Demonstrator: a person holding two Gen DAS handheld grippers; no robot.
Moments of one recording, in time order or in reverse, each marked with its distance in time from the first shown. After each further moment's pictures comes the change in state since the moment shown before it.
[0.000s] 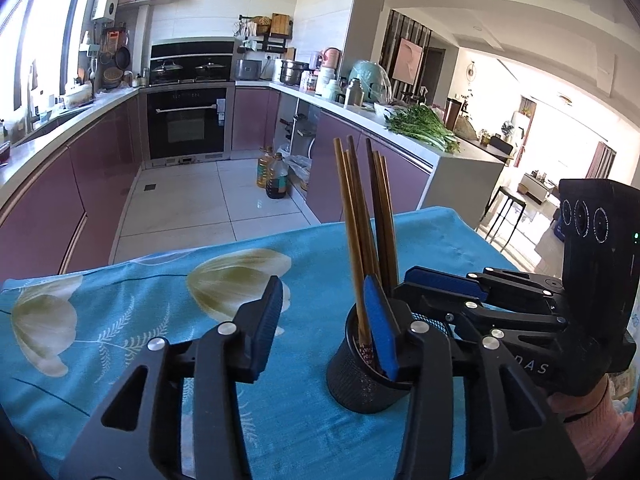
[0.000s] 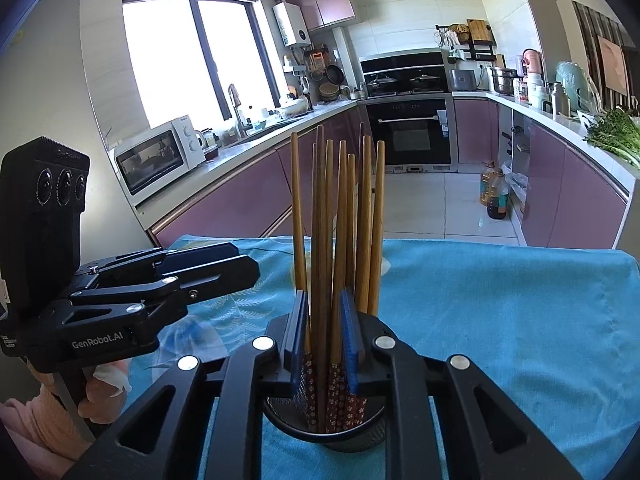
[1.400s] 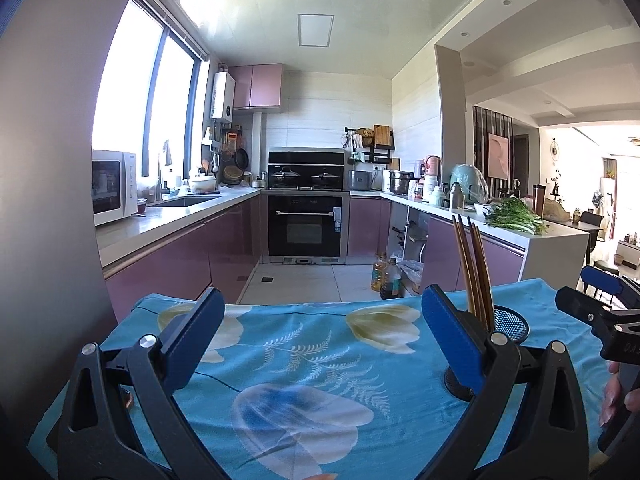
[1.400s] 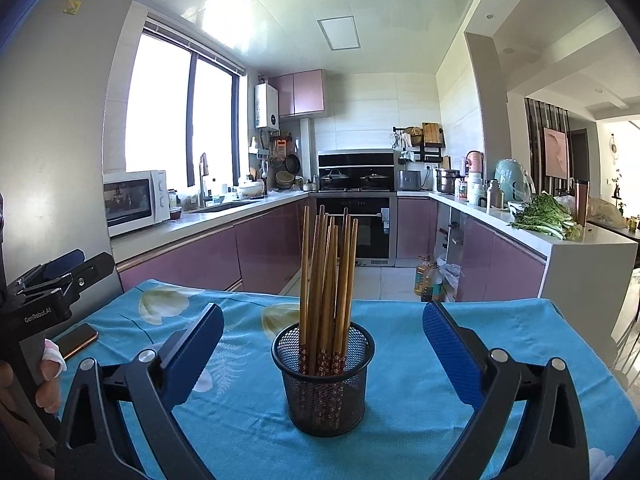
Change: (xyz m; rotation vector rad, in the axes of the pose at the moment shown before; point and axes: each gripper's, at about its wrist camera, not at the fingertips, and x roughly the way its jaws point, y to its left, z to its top) left arm -0.173 0.020 -0.082 -0.021 -0.432 0.435; right arm -0.086 0.054 -0.058 -0.109 -0.361 -0.258
